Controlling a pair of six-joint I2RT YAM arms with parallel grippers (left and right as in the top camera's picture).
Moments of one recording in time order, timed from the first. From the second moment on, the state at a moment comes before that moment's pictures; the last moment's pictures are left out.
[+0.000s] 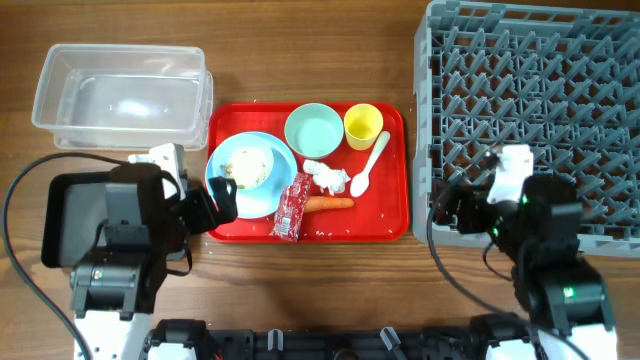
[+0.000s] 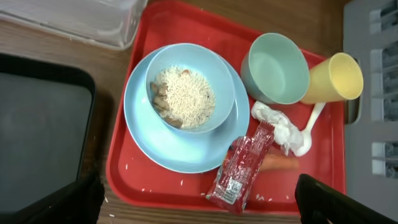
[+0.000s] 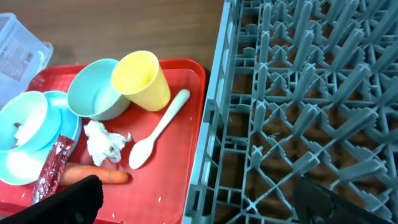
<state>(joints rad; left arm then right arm) -0.06 0.84 0.84 -0.87 0.16 -0.36 0.10 0.73 0.74 -0.69 -0.15 0.15</state>
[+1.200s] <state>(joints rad) -0.57 1.52 0.89 -0.79 0.00 -0.37 0.10 0.77 0.75 -0.70 -0.15 0.15</state>
